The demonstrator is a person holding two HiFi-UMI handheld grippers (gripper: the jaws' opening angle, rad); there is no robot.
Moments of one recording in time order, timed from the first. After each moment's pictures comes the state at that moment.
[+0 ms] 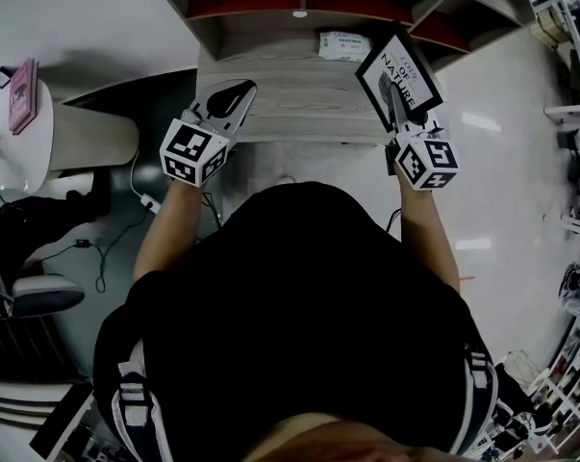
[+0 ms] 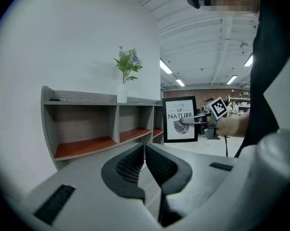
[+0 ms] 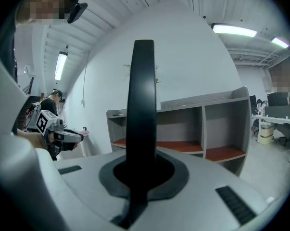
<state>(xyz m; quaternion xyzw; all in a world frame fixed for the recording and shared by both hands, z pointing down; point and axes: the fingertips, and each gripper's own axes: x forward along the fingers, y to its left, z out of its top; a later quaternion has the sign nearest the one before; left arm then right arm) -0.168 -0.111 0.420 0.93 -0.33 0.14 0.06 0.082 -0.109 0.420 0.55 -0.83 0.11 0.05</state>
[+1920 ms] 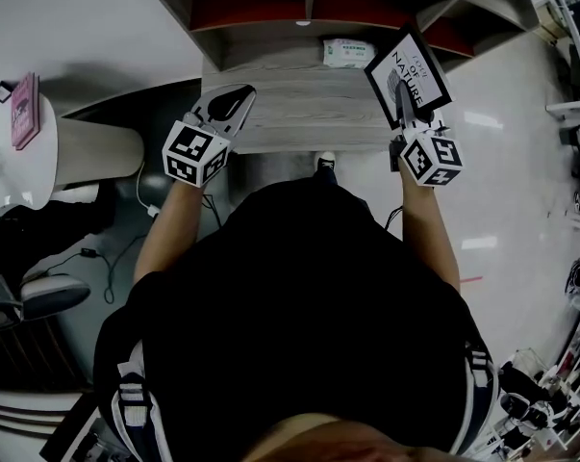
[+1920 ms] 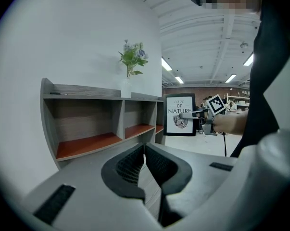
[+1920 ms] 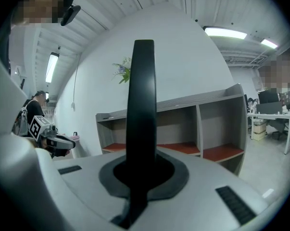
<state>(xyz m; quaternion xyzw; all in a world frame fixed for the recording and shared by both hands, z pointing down) -0.187 -0.141 0.438 0.93 -0.32 0.16 0.07 0.089 -0.142 0.426 0.59 -0.80 0.12 0.02</state>
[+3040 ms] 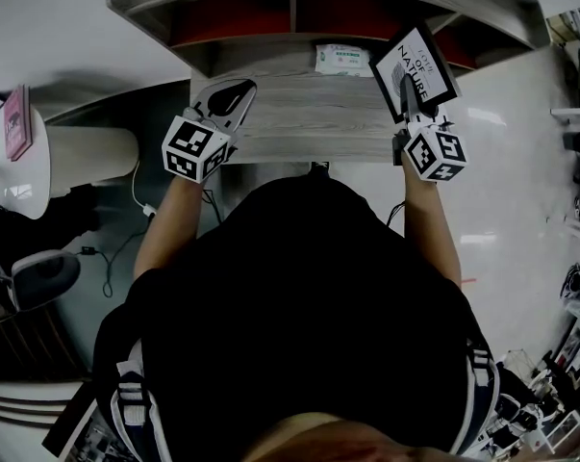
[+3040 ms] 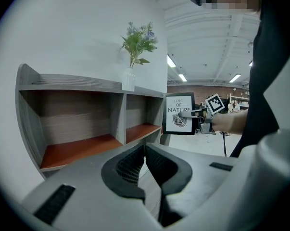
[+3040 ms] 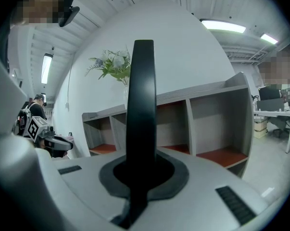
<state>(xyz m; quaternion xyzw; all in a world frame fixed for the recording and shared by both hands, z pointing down) -0.134 -0.215 0.451 0.93 -0.32 0.17 0.08 0.147 -0.225 0.440 0.59 -0.80 0.14 0.03</state>
